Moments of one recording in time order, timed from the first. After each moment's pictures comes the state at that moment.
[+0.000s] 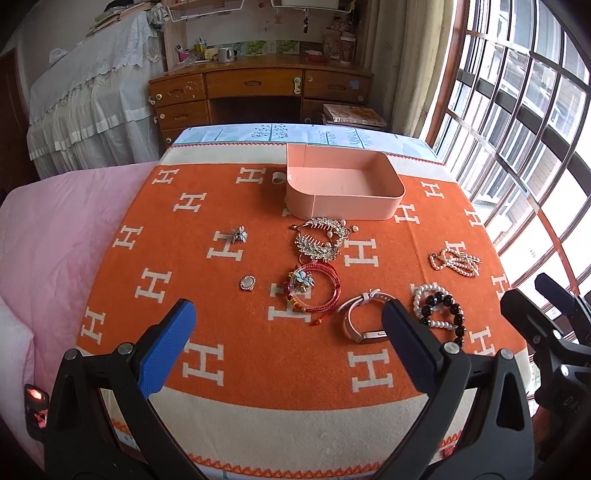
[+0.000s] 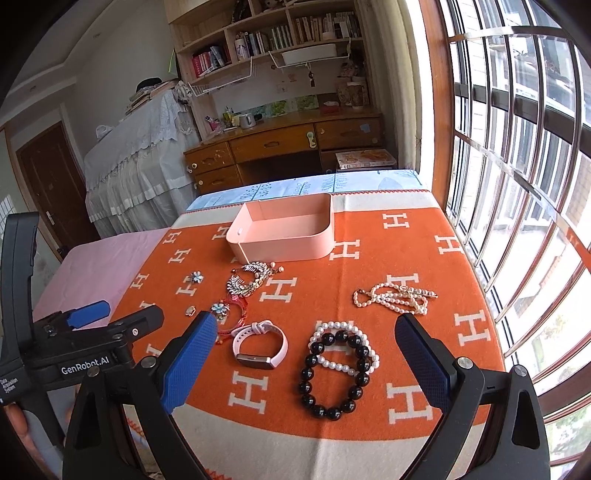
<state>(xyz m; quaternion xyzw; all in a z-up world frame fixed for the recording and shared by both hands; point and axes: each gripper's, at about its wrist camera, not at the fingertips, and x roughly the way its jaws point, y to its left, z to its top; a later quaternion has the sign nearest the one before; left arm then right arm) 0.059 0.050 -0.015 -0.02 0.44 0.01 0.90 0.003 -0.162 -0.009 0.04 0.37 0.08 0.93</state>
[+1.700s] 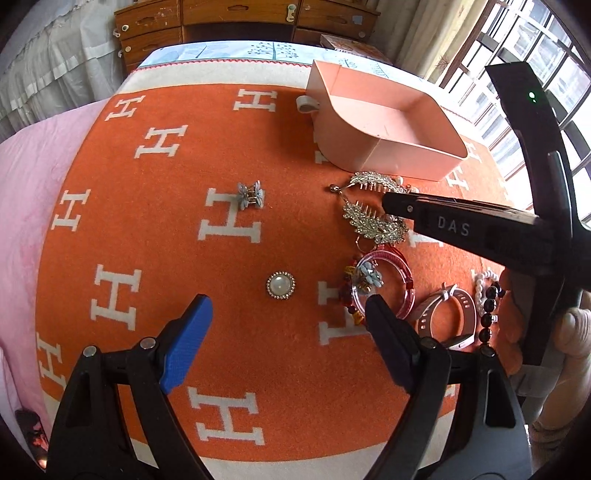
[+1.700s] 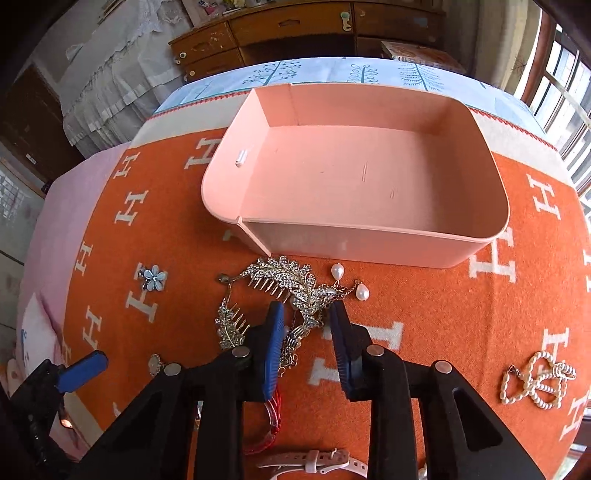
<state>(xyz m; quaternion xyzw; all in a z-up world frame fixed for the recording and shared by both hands) 0.153 0.117 -0.112 -0.07 0.55 -0.06 0.83 0.260 -0.017 -0.151 0.01 0.58 0.10 0.81</state>
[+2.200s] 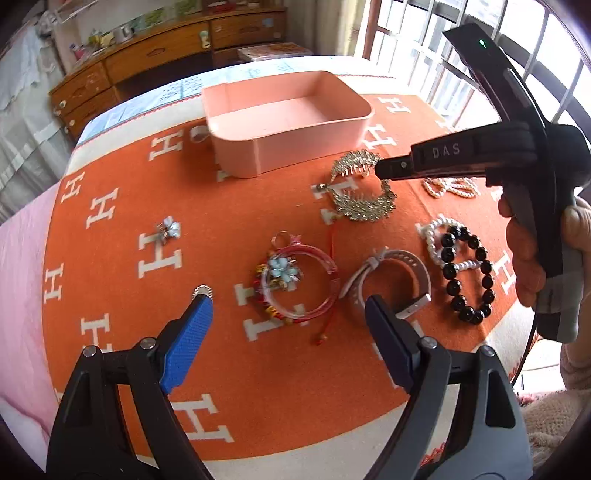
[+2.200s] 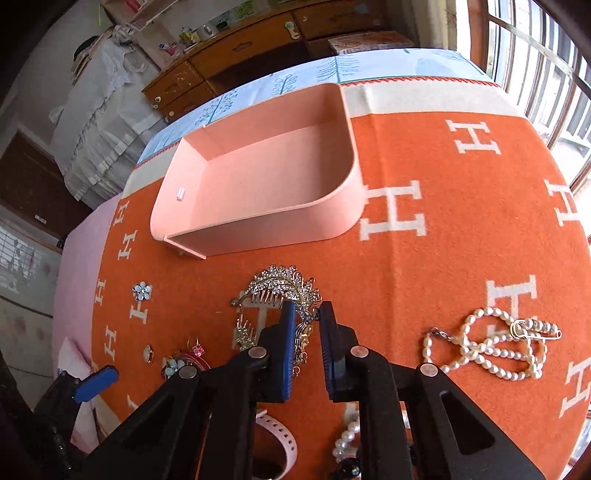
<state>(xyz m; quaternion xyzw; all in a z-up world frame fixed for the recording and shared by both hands) 0.126 0.040 -0.091 0.07 0.51 -0.17 0.84 0.233 -0.131 -0.141 0.13 0.56 0.09 0.81</state>
